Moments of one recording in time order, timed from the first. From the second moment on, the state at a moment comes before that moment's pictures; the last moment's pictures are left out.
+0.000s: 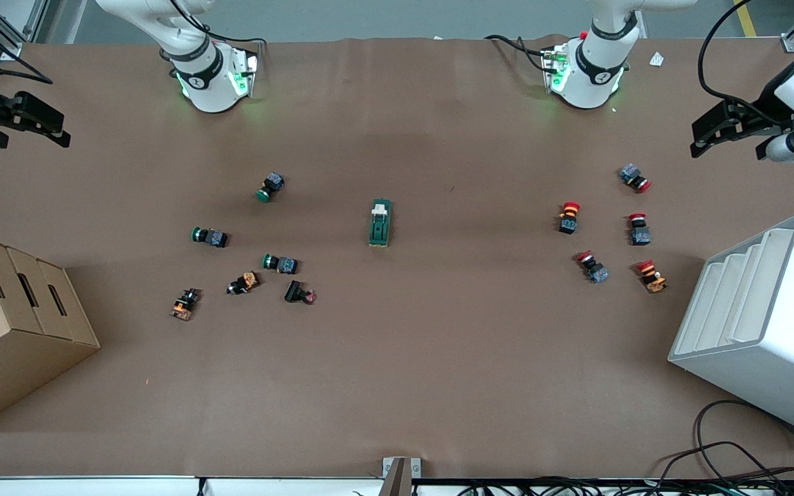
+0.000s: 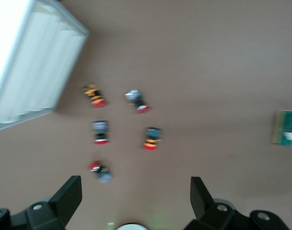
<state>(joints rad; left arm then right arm) -0.11 -0.05 -0.01 -1.54 -0.10 1.47 -0.06 0.01 -0.12 -0.02 -1.61 0.00 1.42 -0.01</state>
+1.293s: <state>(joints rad) -0.80 0.27 -0.26 -1.77 0.21 2.07 -1.28 -0.02 -0.03 -0.04 -1.59 0.01 1.46 0.03</state>
